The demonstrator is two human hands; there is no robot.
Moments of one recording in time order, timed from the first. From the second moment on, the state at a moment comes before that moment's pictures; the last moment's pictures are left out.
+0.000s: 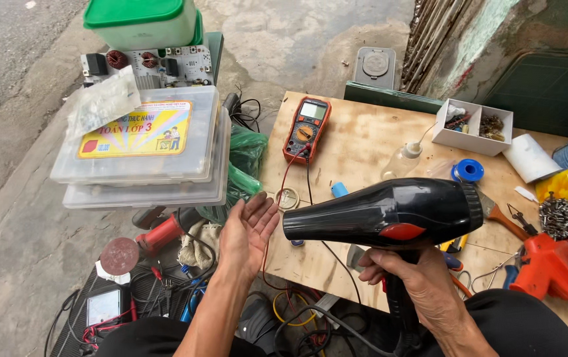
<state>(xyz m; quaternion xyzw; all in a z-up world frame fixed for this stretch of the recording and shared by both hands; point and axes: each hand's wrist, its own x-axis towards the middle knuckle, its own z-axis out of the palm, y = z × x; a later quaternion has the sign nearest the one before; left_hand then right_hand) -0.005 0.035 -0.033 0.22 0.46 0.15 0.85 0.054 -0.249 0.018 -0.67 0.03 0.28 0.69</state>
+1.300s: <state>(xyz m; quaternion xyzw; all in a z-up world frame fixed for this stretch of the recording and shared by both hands) -0.051 0.003 -0.107 0.19 0.53 0.20 0.80 0.009 -0.209 -0.013 -0.79 -0.19 0.17 0.56</state>
